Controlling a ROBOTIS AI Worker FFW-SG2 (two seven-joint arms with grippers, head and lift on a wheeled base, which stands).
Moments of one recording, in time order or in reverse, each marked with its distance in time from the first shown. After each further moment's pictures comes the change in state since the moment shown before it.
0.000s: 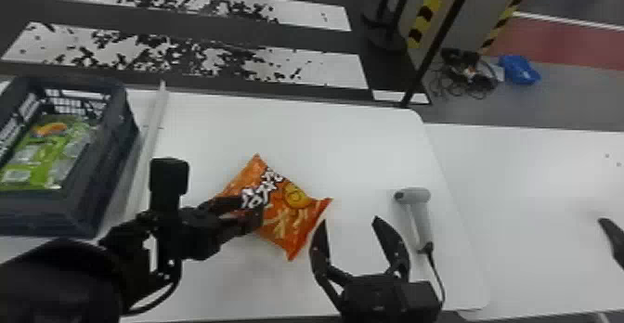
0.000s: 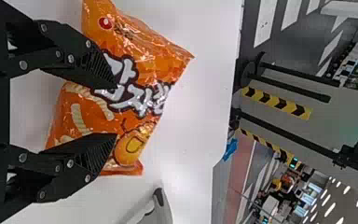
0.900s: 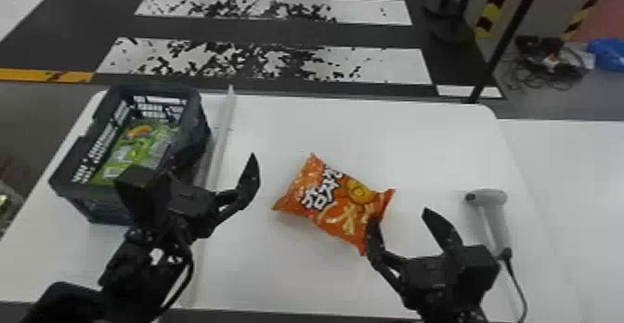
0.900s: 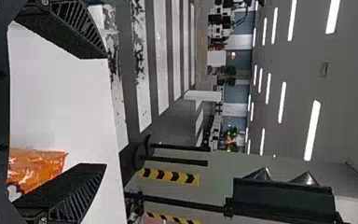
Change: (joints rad) left arm 0.279 0.034 0.178 -0.183 -0.197 -0.584 0.197; right arm -0.103 -0.001 -0.005 -0.019 -0.084 0.238 0.099
